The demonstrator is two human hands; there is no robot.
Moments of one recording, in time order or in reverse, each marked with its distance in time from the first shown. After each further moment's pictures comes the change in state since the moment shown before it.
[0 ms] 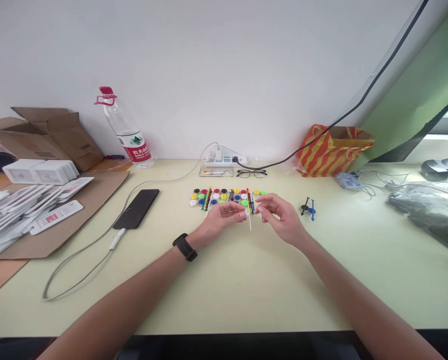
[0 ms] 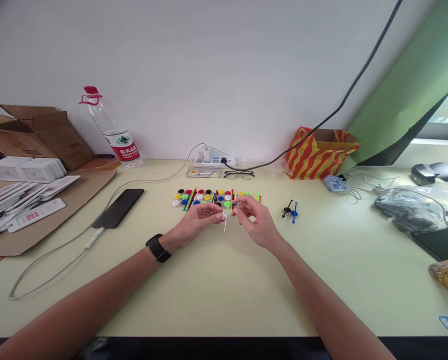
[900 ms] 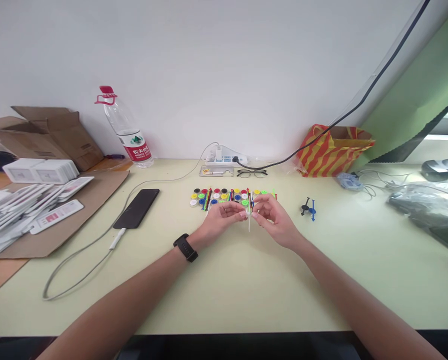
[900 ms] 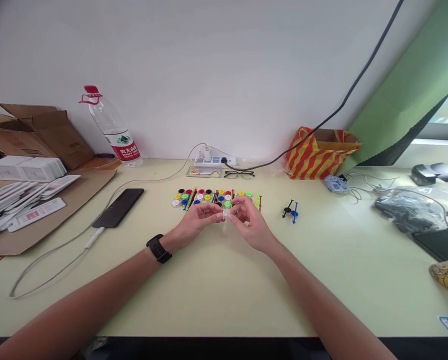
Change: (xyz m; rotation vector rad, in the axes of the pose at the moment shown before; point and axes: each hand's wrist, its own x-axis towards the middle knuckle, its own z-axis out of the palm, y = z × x) left_hand -0.001 0.005 0.003 0.007 0.017 0.022; right_hand -0.001 0.008 0.013 0.101 -0.079 0.057
